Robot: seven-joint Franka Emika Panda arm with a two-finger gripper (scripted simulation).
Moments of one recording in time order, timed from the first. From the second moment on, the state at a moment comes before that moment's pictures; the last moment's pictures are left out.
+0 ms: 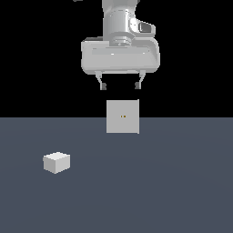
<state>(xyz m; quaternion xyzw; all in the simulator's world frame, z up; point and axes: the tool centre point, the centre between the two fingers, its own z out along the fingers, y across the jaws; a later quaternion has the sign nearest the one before) 0.014 -0.011 0.181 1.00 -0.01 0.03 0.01</state>
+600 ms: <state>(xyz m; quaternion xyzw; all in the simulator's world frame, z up) 0.012 0.000 0.173 1.00 0.03 0.04 0.00</state>
